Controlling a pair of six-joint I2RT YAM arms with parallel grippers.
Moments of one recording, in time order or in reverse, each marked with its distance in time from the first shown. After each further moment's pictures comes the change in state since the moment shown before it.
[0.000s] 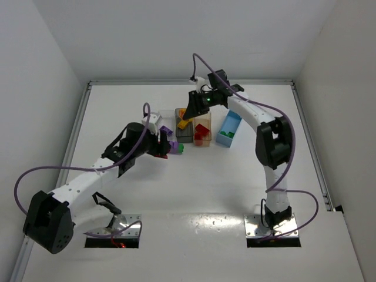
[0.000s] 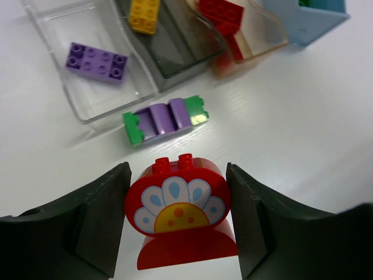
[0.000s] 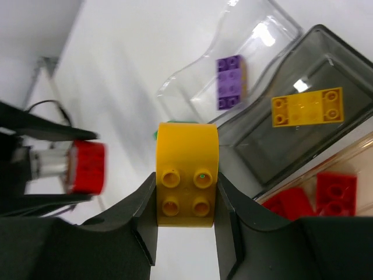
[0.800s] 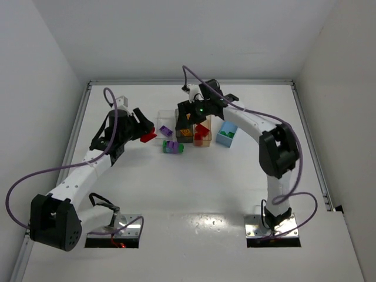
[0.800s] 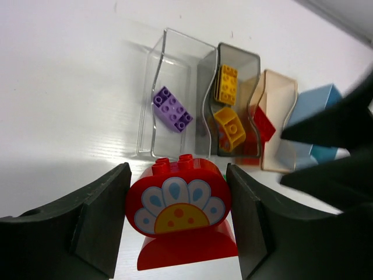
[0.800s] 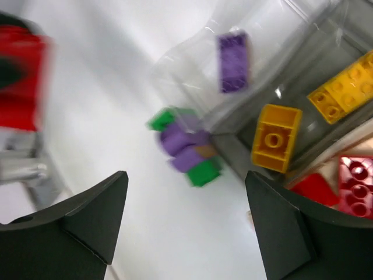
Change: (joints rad) left arm 0.259 0.026 0.109 -0.044 -0.105 -0.401; right arm 0.131 -0.049 -0.124 0.048 0.264 -0.027
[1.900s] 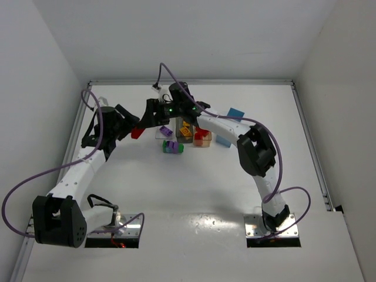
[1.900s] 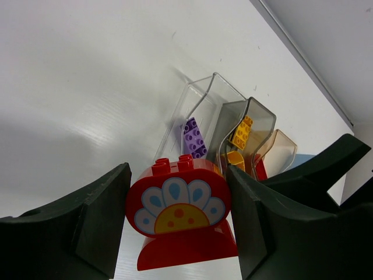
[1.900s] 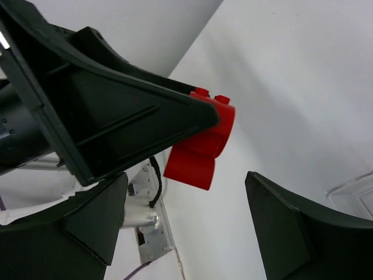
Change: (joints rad) left arm 0.160 0.016 0.037 -0.065 -0.042 -0.226; right arm 0.195 0.133 0.140 0.425 -0.145 0.514
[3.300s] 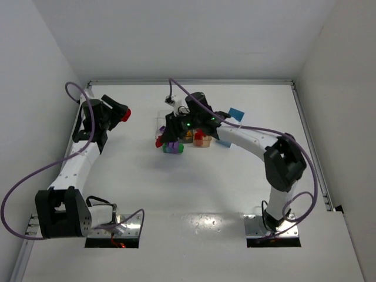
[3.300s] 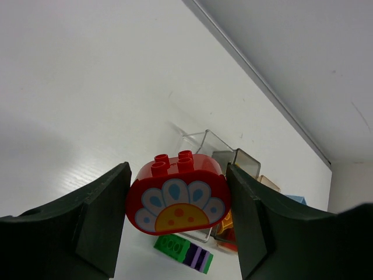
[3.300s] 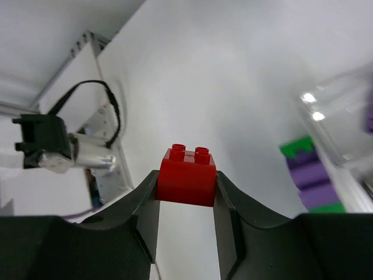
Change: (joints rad) left arm 0.145 0.054 0.047 0.109 0.050 0.013; right arm 0.008 -0.303 -0.371 -0.058 0.045 -0.303
